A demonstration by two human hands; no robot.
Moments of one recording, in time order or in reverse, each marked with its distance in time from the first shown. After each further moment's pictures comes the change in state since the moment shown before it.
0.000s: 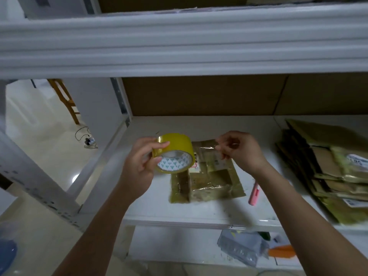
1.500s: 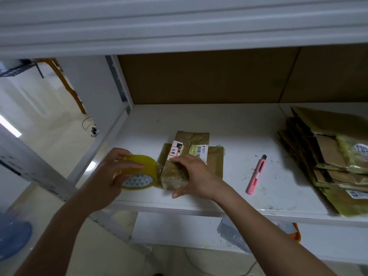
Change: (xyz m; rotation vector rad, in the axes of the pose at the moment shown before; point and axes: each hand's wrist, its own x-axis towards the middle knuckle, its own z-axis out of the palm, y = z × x) left_hand -0.050 -0.018 -0.051 0.376 -0.307 -0.058; right_hand -0.045 0.021 0.082 -0.423 -0.505 -0.177
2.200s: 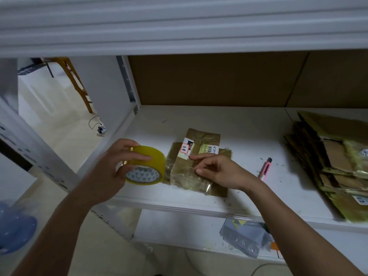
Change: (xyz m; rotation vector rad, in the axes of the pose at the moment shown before) left_hand 0.003 0.022 -0.025 -0.027 0.050 0.039; right_hand -0.009 0.029 -0.034 0.359 -0.068 0.048
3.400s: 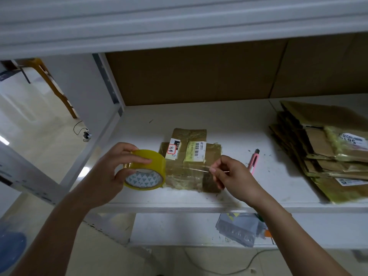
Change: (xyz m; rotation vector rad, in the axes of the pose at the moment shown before) left_hand 0.015 0.000 0.018 -0.074 -0.118 0.002; right_hand -0.059 0.001 0.003 0.106 0.375 0.180
